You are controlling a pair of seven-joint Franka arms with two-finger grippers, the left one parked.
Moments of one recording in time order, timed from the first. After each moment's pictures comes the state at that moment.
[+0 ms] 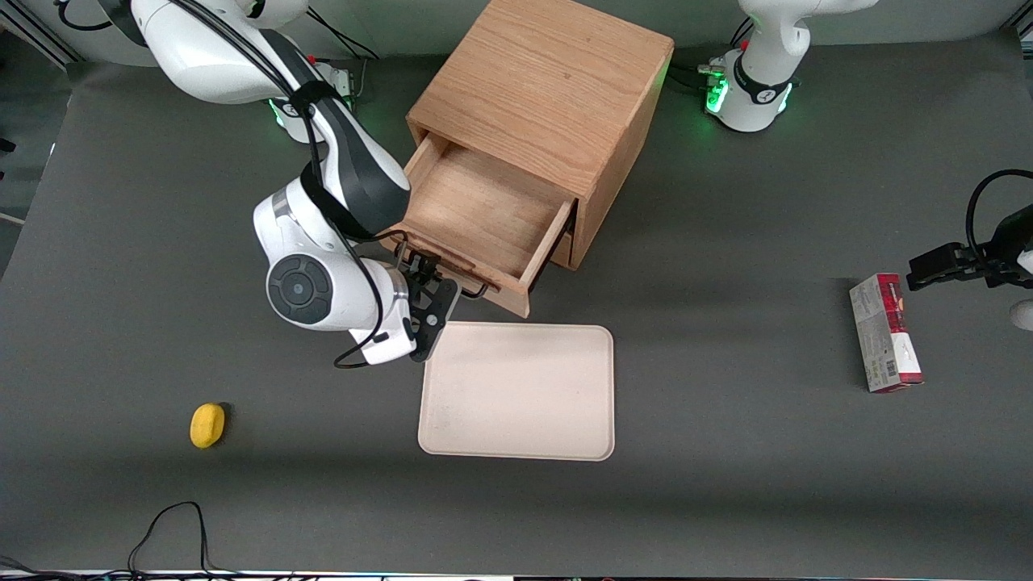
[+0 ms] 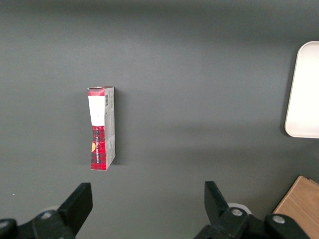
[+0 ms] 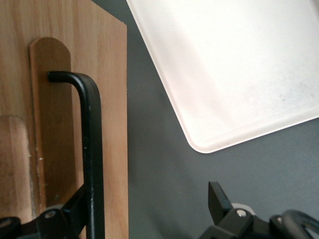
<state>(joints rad) 0.37 0.59 0.12 -1.30 0.19 1.69 -0.64</state>
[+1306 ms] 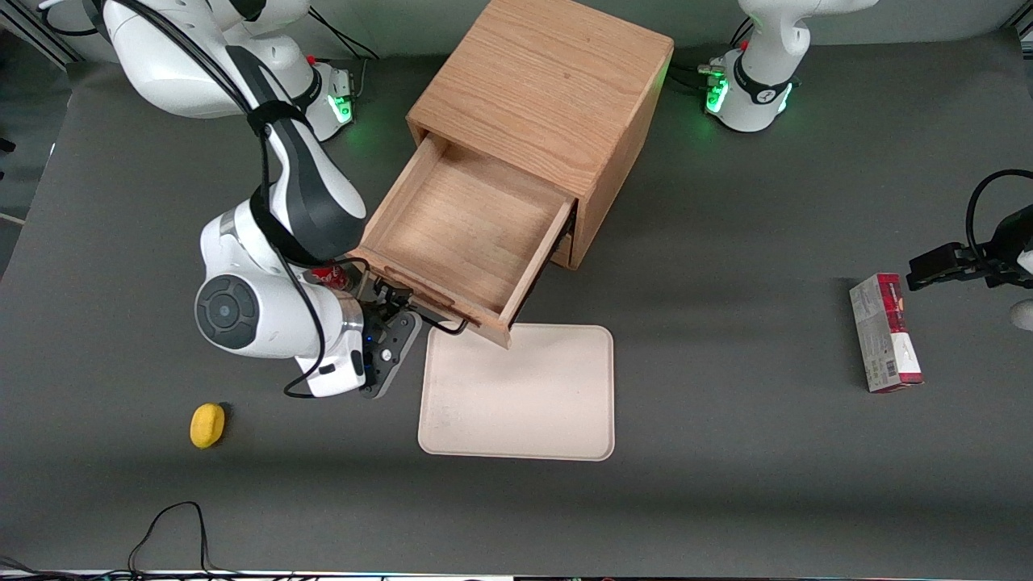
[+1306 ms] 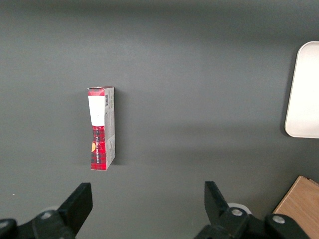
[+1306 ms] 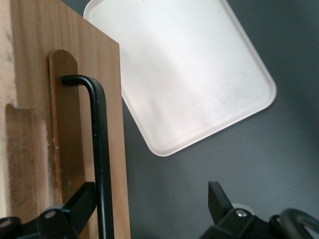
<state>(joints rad) 0.29 0.62 0.11 -1.22 0.19 1.73 -0.64</state>
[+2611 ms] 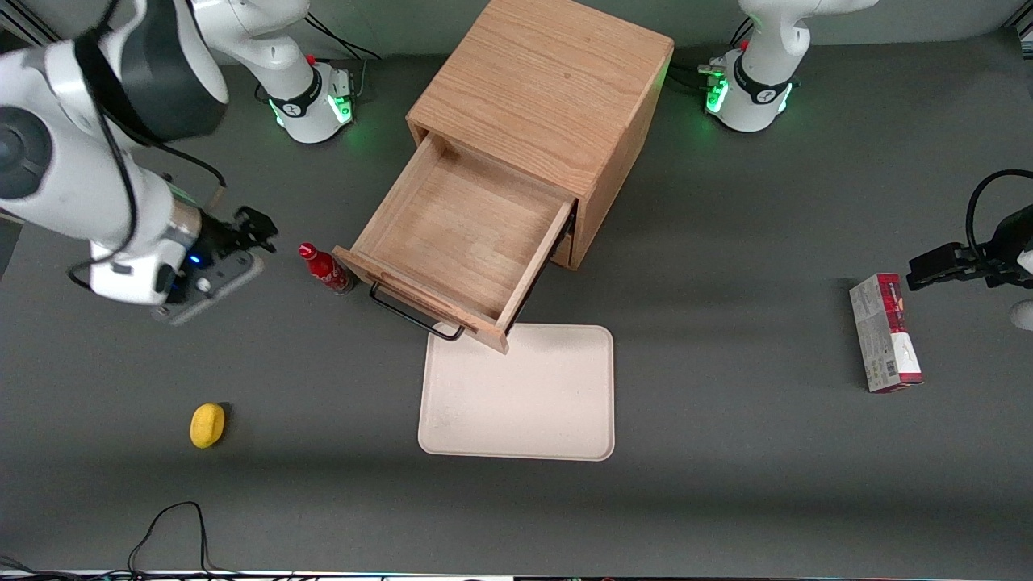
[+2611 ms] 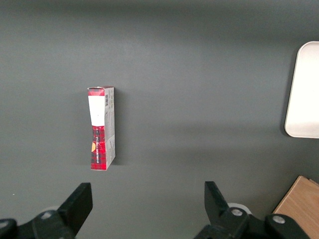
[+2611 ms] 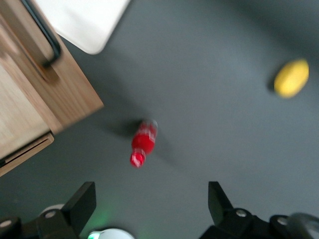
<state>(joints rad) 0.26 0.07 -0.07 -1.66 -0.02 1.55 -0.29</state>
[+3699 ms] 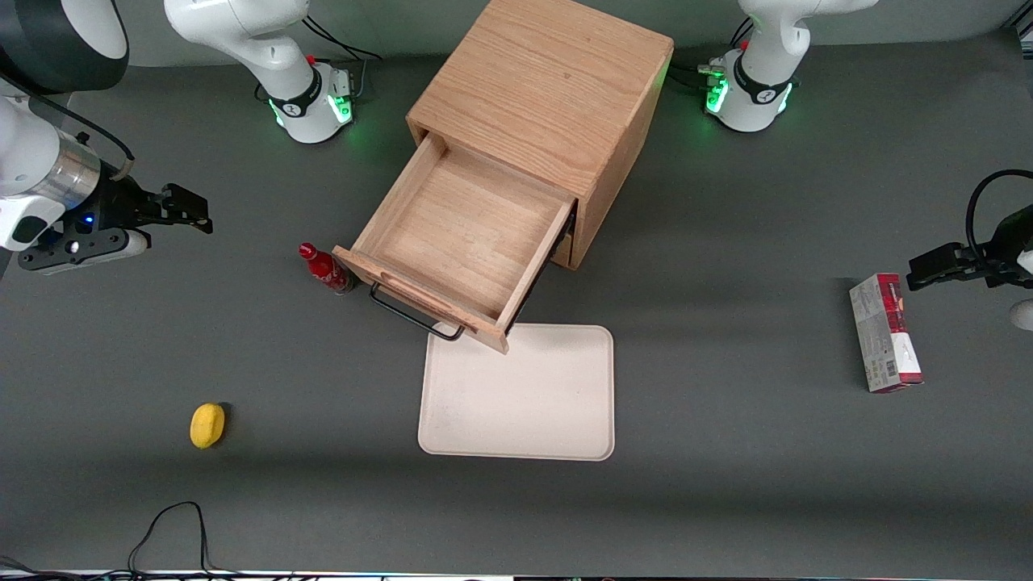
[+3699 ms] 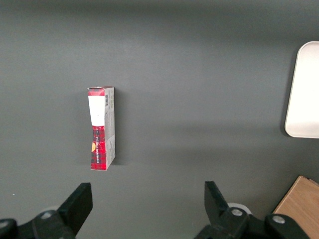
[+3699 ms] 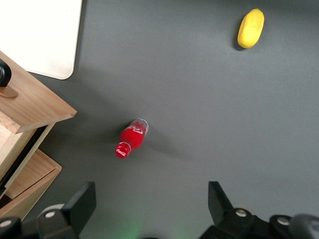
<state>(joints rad) 0.22 -0.07 -0.16 -1.79 0.02 1.63 -0.12</state>
